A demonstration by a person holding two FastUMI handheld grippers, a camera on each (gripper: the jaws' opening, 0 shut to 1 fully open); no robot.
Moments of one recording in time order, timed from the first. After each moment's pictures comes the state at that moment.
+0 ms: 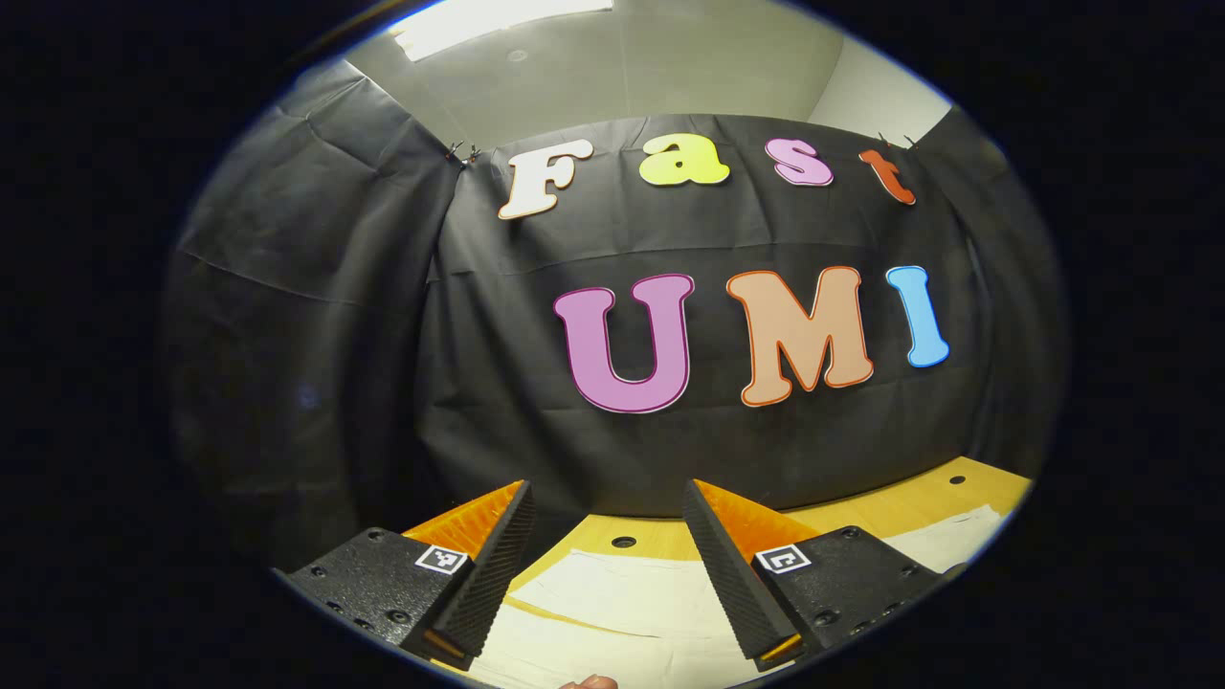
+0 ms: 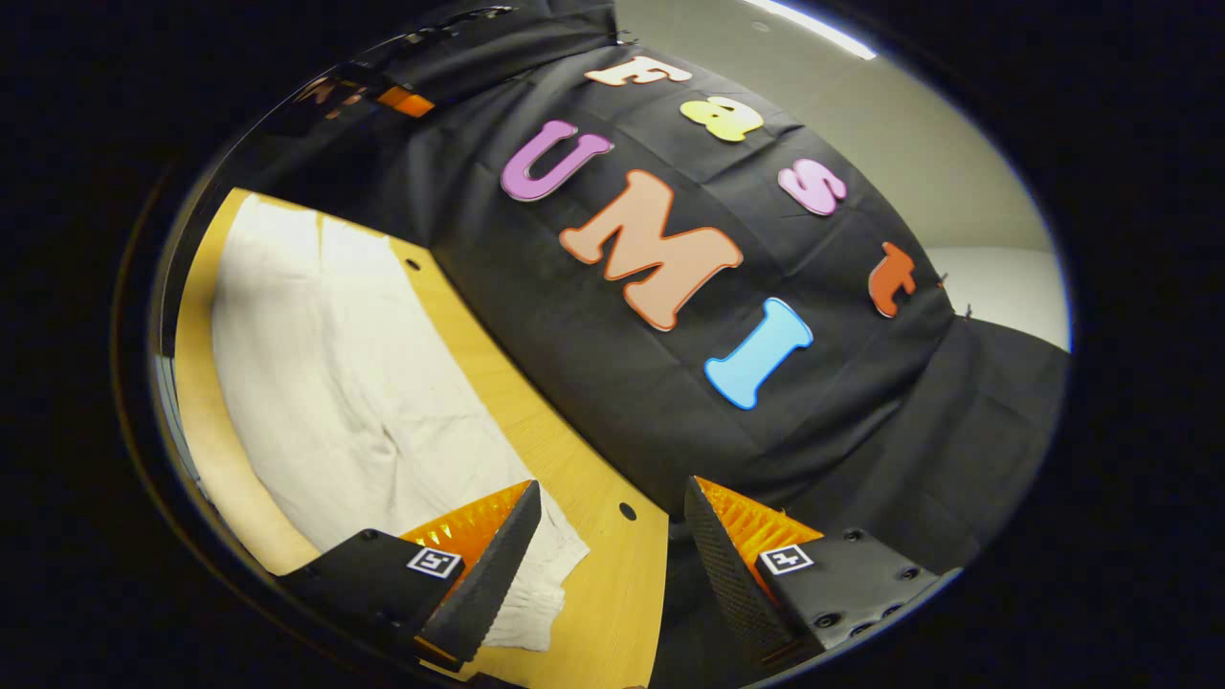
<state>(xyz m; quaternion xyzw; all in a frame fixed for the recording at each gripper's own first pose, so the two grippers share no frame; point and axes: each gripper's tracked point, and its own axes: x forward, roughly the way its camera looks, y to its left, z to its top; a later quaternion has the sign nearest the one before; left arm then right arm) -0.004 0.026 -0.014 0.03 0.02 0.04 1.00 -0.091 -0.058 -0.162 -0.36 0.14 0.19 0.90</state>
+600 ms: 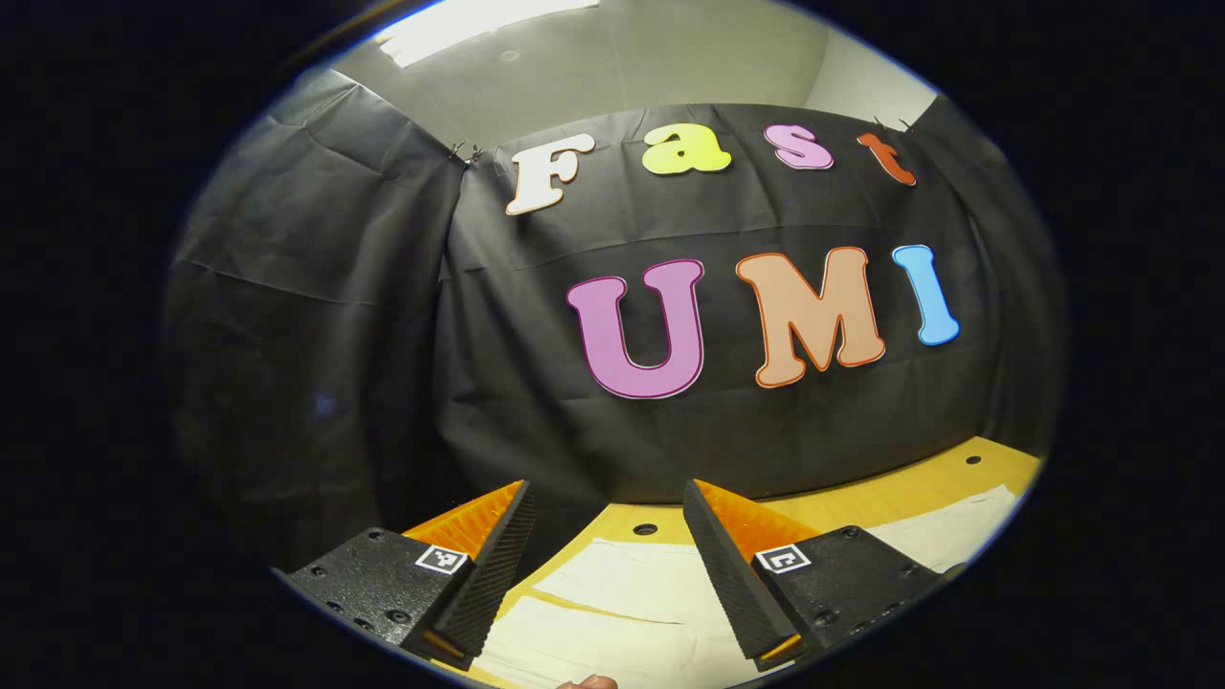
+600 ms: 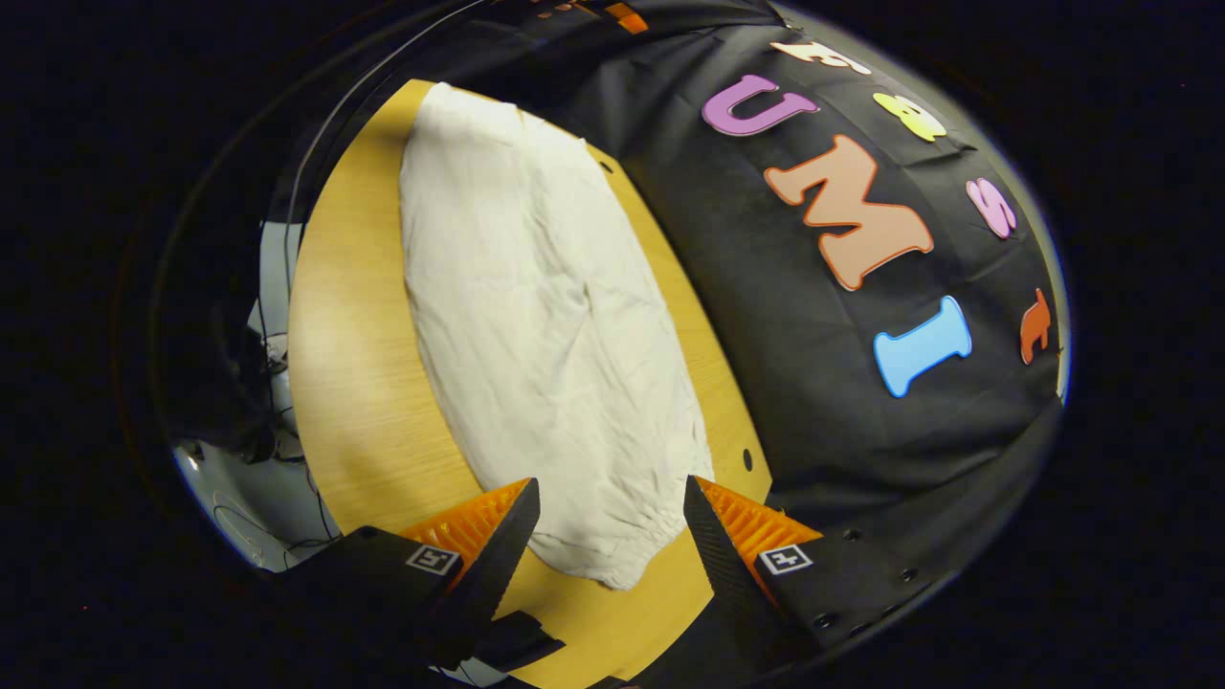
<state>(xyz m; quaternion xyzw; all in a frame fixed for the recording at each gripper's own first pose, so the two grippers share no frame) -0.006 0.032 -0.024 0.06 0.03 0.06 1.00 -0.183 -0.069 -0.295 -0.46 0.27 0.36 0.77</state>
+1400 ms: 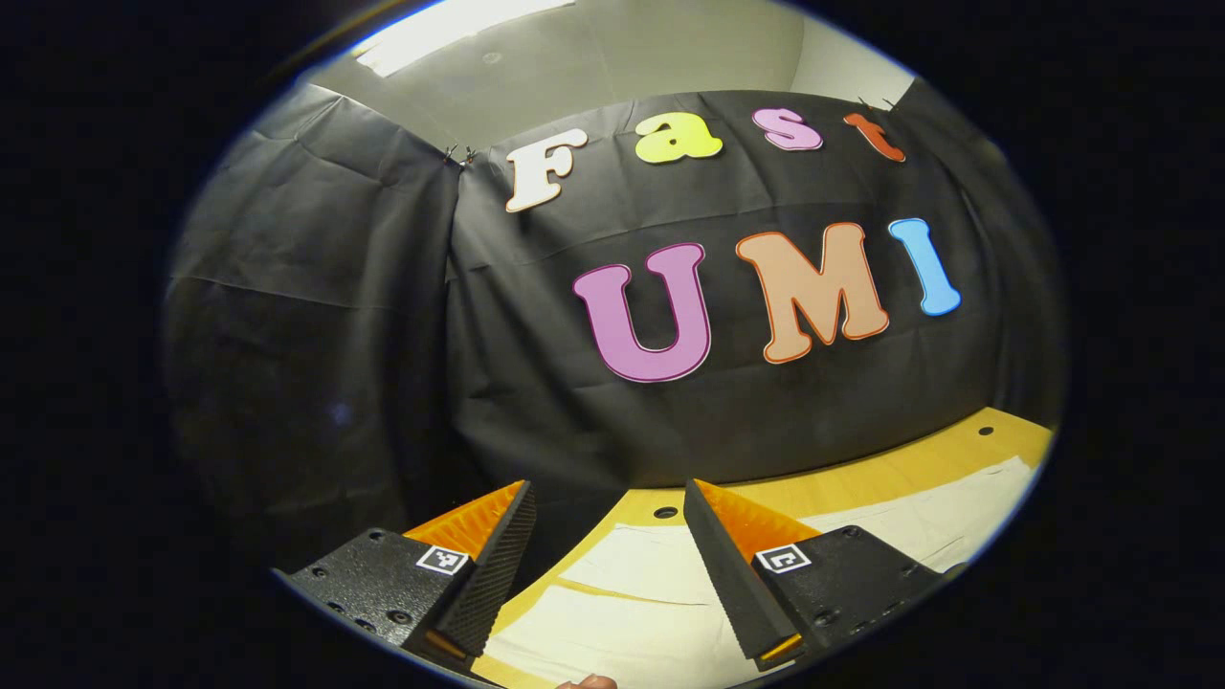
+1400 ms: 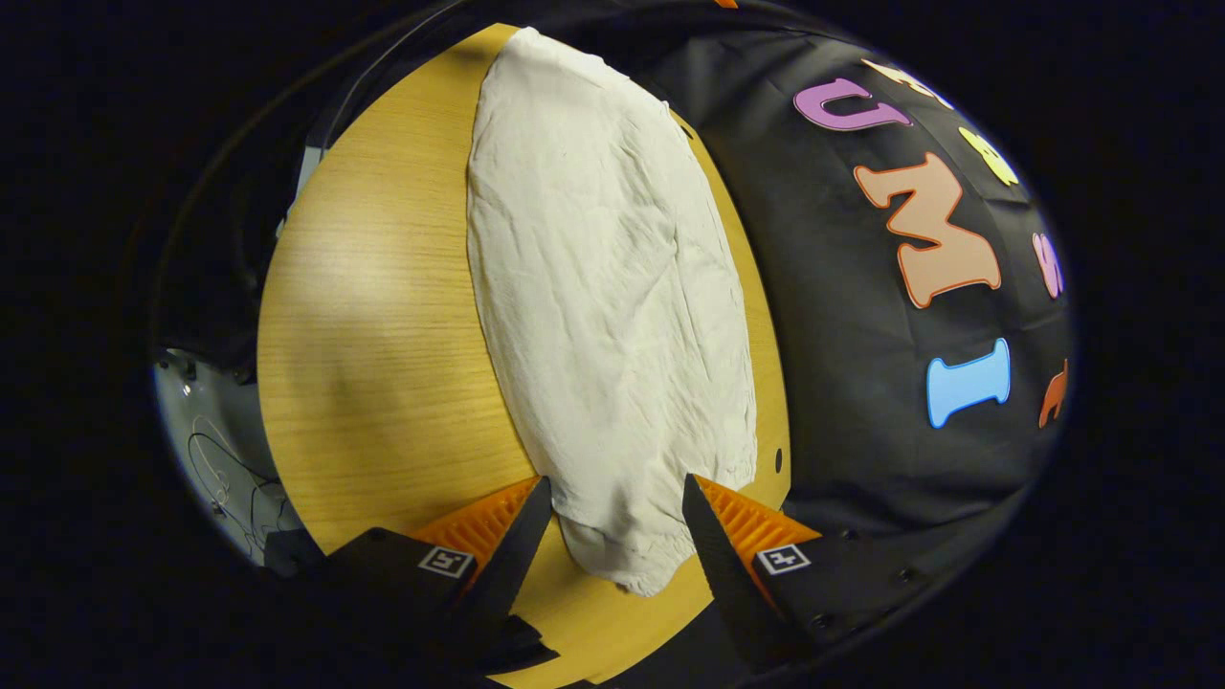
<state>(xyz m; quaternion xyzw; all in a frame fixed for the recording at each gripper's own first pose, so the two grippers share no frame) -0.009 0.038 -0.037 0.08 0.05 0.08 0.99 -0.174 -0.073 -0.356 -0.53 0.28 0.38 0.70</state>
